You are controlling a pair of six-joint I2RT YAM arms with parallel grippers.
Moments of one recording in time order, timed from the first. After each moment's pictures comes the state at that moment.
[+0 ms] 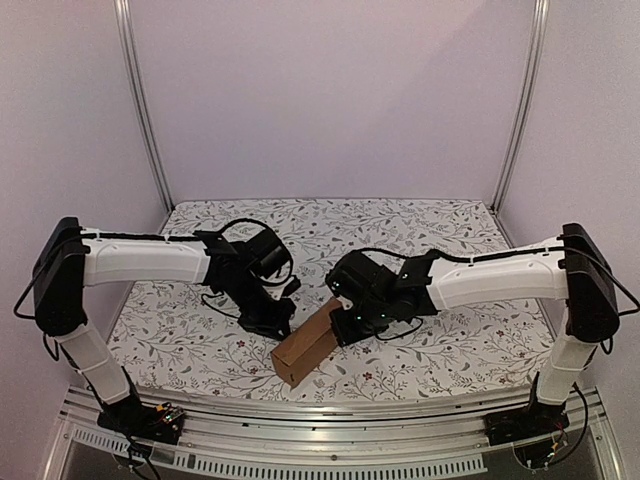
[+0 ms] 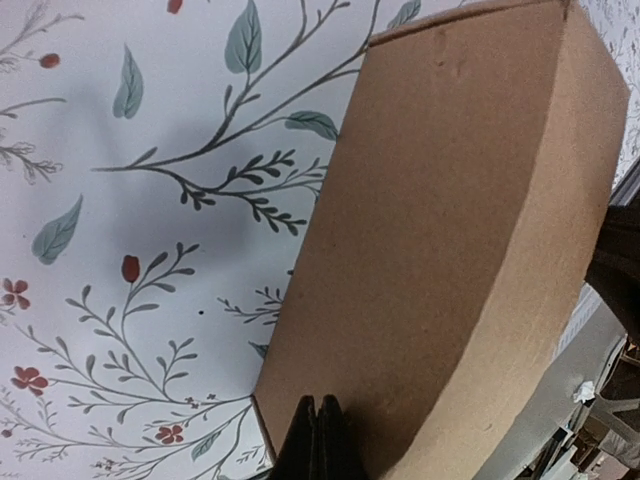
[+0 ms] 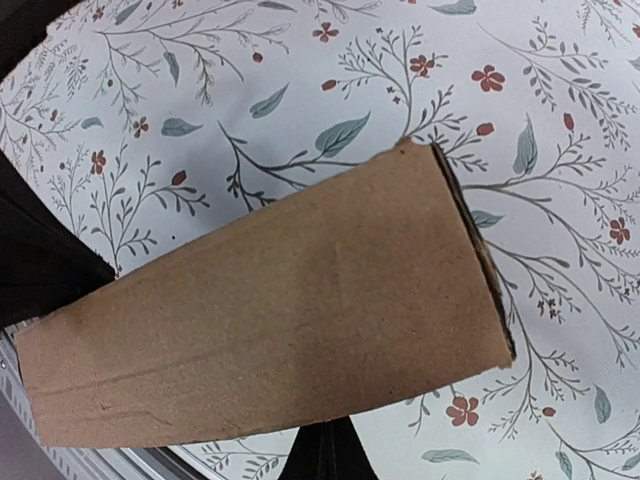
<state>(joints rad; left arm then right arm) -0.86 1.70 1.15 -0.71 0.31 -0.56 1.12 1.78 1.23 -0.49 0.09 0.65</state>
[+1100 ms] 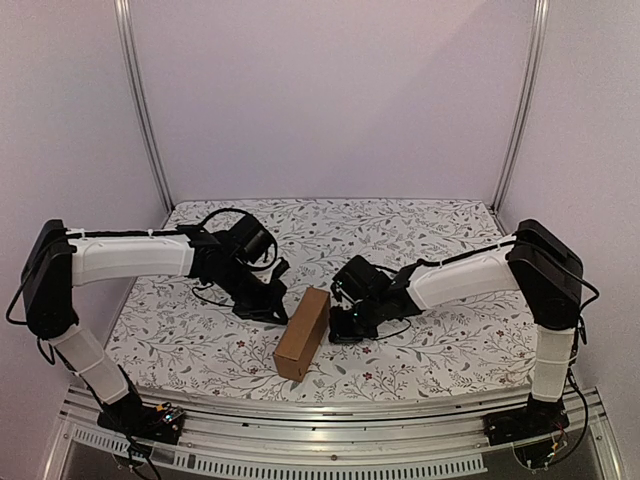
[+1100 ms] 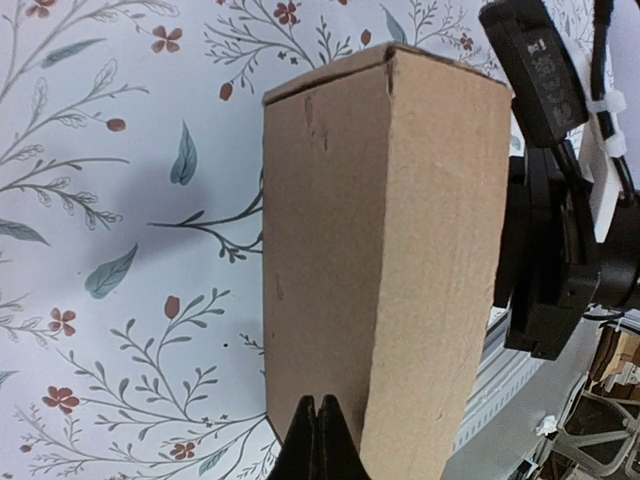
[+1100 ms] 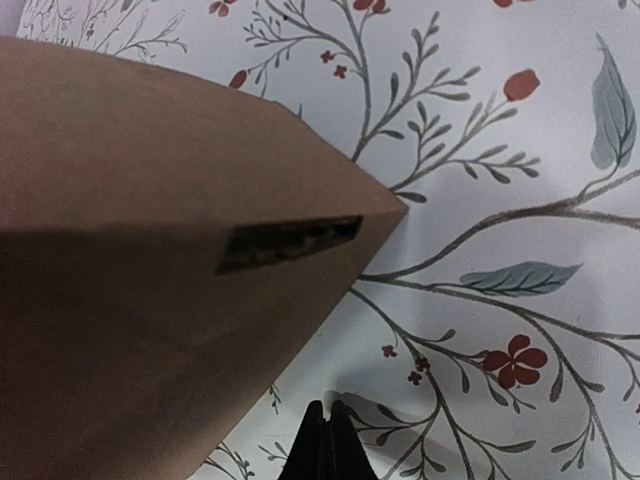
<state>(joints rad) -0.77 1.63 1.10 -0.62 0.33 -0.60 0.99 1.99 1.22 -0.25 -0.16 0.81</state>
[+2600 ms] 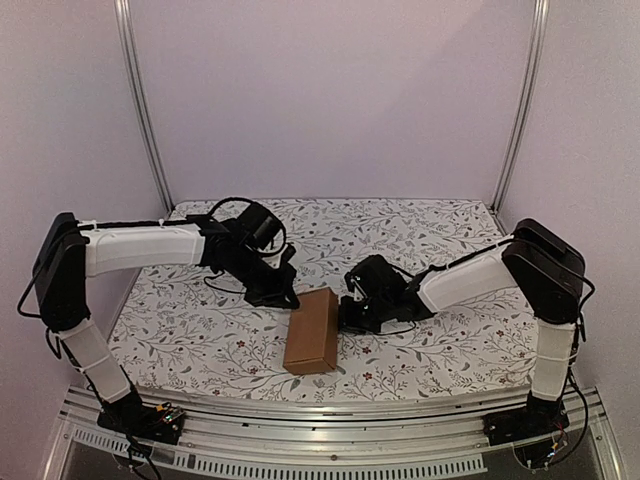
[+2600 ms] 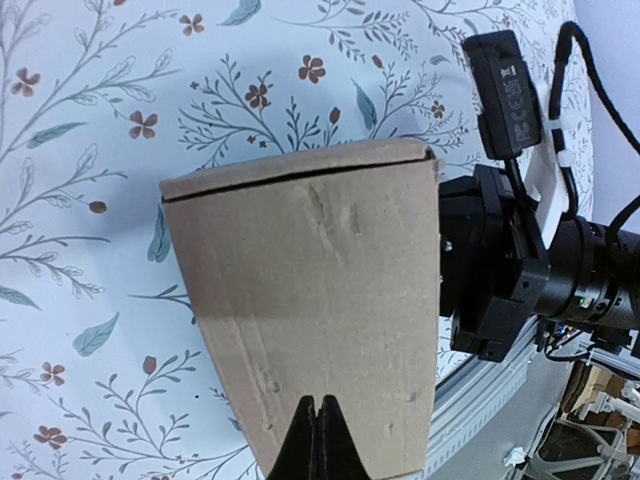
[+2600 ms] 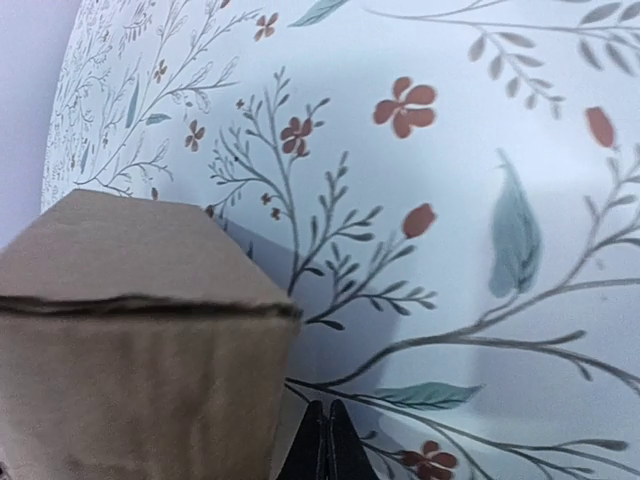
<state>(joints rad) -0.76 1.71 1.21 -0.58 0.33 -0.67 0.91 1.99 1.08 0.07 -0.16 0.91</state>
